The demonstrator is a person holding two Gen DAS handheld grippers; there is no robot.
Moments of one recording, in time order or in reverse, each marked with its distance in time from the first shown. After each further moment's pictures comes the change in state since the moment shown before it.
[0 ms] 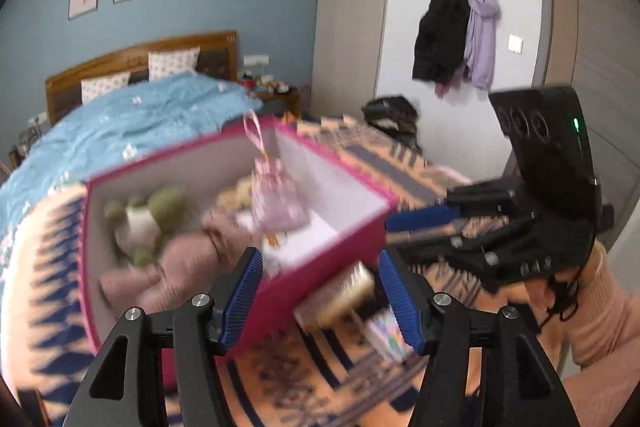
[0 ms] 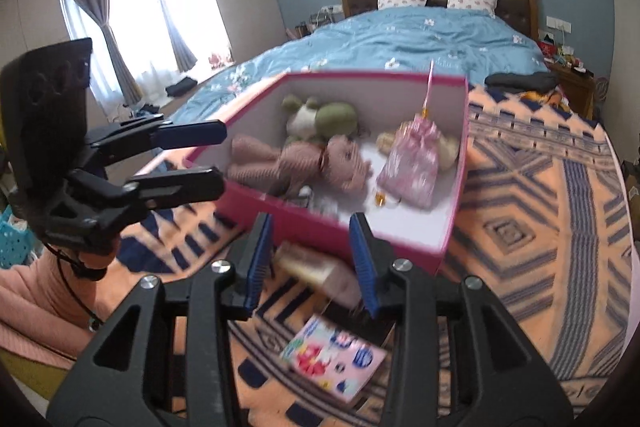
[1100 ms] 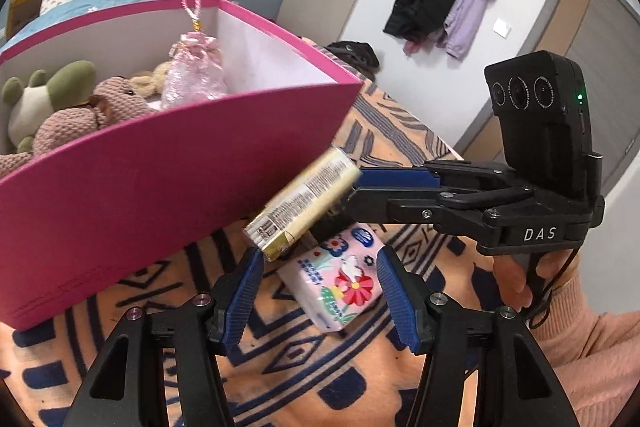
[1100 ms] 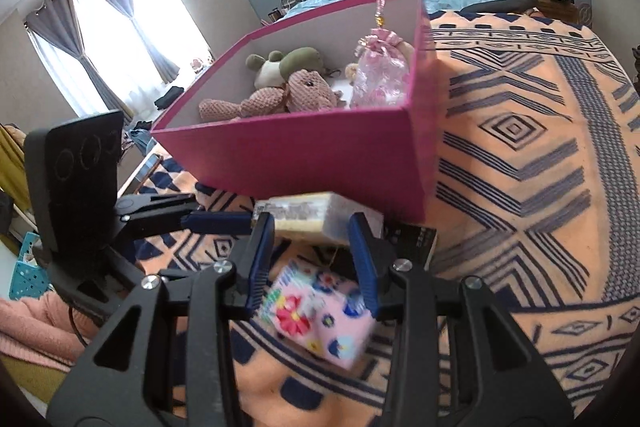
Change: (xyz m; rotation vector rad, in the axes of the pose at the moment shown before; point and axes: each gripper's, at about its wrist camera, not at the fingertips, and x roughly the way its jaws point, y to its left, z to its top) left arm 0.086 -0.015 -0.043 -0.139 0.202 -0.250; right arm 0.010 -0.038 -0.058 0.197 0.039 0.021
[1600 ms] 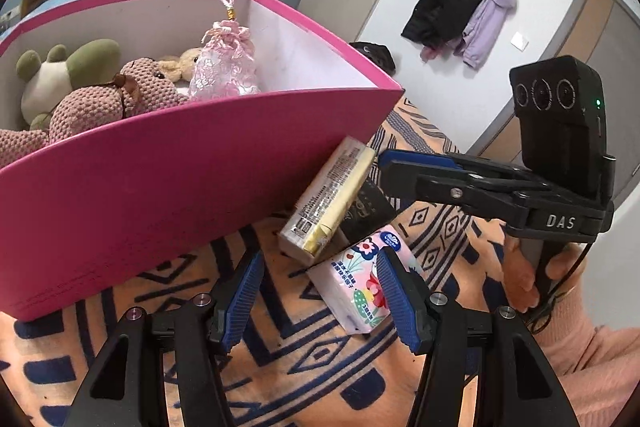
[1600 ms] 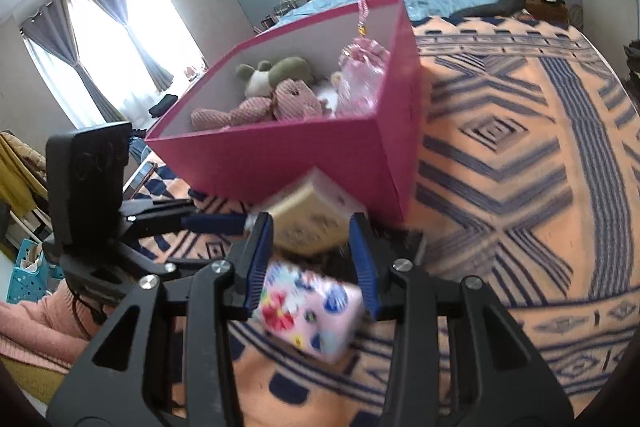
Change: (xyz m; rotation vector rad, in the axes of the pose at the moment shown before) left arm 0.001 0.023 0.004 -0.082 0.001 0.023; right arm 0.000 -0.002 0.011 0.004 -0.033 -0.001
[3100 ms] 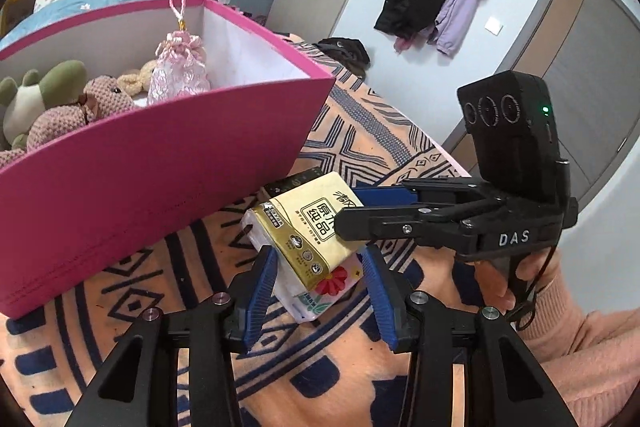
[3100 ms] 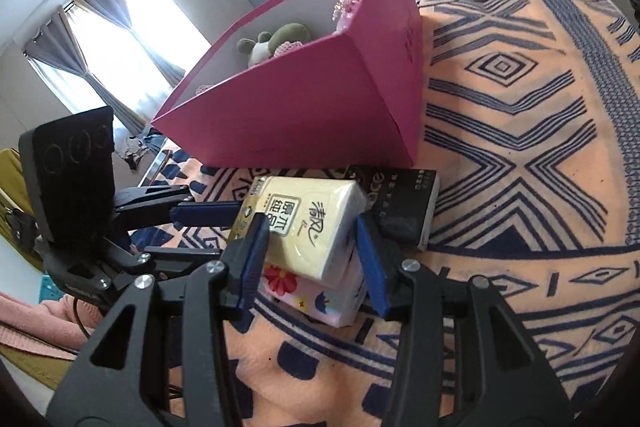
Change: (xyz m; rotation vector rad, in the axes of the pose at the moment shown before) left arm -0.009 -0.037 -0.007 0.081 0.005 -0.047; right arm -0.002 -0.017 -0.028 0.093 0.069 0.075
